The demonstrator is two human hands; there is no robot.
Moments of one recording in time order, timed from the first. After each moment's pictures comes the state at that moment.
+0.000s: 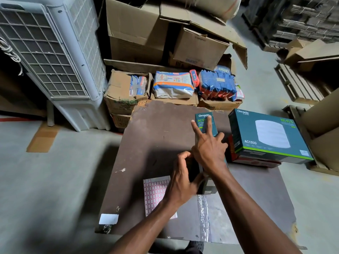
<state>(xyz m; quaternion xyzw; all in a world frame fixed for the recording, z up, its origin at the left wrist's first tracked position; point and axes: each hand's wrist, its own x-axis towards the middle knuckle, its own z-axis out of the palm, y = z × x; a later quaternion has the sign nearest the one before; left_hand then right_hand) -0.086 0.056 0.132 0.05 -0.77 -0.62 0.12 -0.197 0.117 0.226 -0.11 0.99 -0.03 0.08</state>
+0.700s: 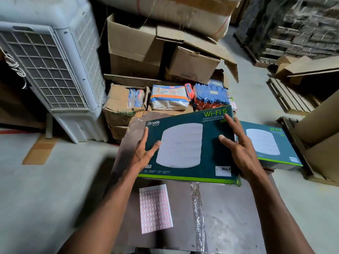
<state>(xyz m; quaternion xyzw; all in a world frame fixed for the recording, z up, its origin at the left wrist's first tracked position) -0.144 -0.084 0.132 0.22 -0.80 -0.56 0.03 -0.199 0.219 0.286 -0.11 0.80 -0.58 0.07</state>
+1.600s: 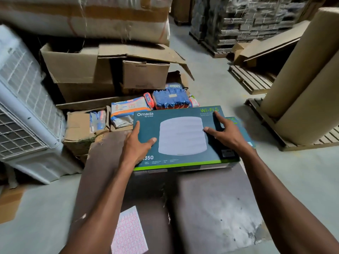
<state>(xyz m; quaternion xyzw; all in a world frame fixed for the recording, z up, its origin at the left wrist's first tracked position) -0.251 0.060 0.247 0.15 -0.87 -0.47 0.04 -0.322 0.393 0.278 0.00 0.91 -0.41 0.04</state>
